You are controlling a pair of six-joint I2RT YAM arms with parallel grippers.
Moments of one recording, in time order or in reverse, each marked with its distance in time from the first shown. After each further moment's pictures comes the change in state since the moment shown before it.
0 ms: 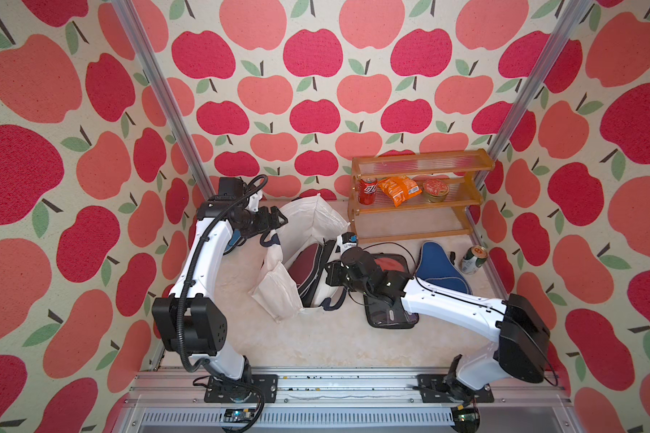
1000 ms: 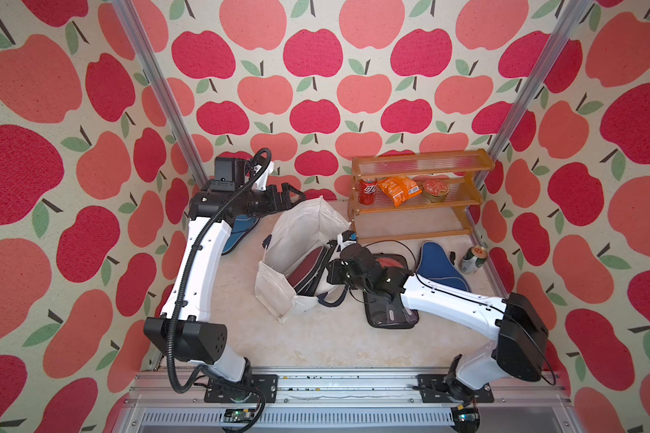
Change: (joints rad) left arm -0.127 -0.069 0.206 0.013 0.125 -0.071; right arm -0.016 0.011 0.041 -0.077 -0.007 -0.008
